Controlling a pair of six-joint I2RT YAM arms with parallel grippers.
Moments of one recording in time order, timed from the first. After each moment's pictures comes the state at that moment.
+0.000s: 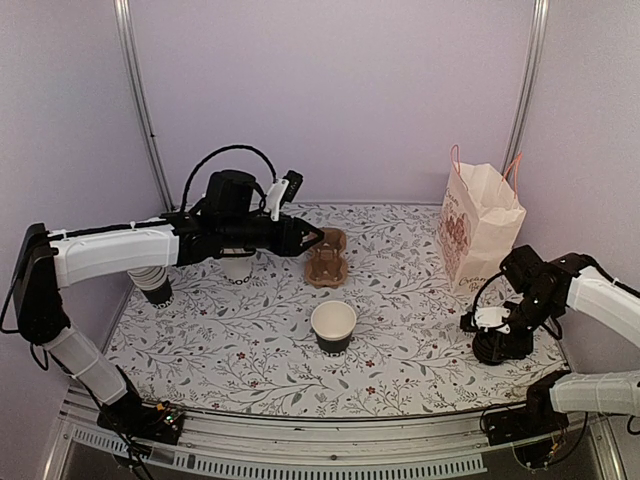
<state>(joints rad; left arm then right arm) -0.73 1.57 1.15 0.01 0.27 -0.27 0.33 1.03 0.70 -1.10 -0.04 -0.92</state>
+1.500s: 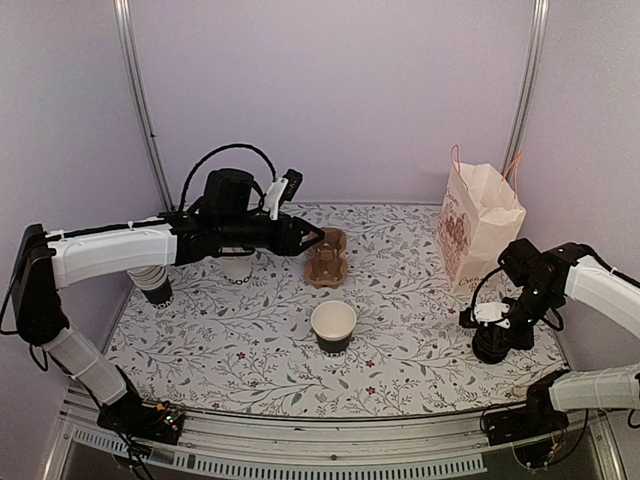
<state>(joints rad) -0.73 1.56 1.15 0.00 0.31 -0.26 0.33 1.09 0.76 -1.16 -0.07 -0.93</state>
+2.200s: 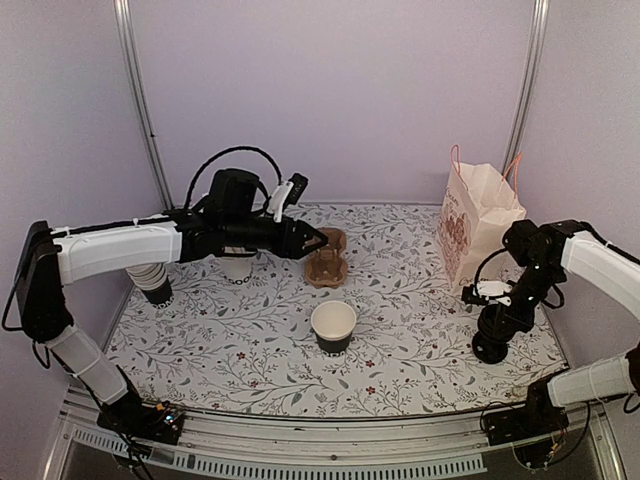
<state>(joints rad) -0.73 1.59 1.18 -0.04 0.35 -0.26 0.24 1.20 0.91 -1.27 -0.15 -0.89</state>
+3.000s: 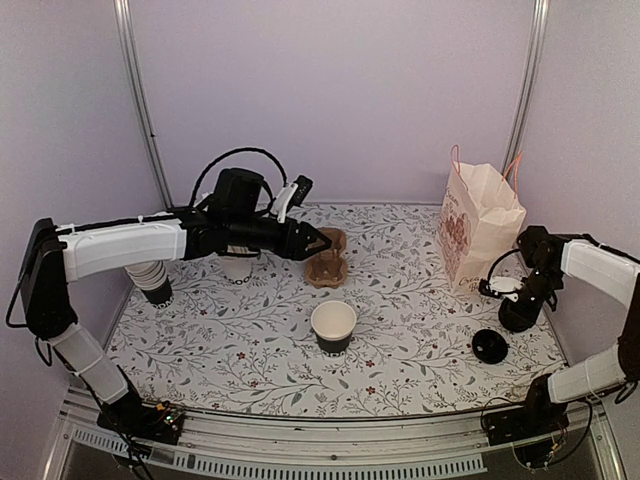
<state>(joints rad) -0.73 1.62 1.21 -0.07 0.40 -0.26 0.02 1.29 0.82 -0.97 0.04 -0.88</state>
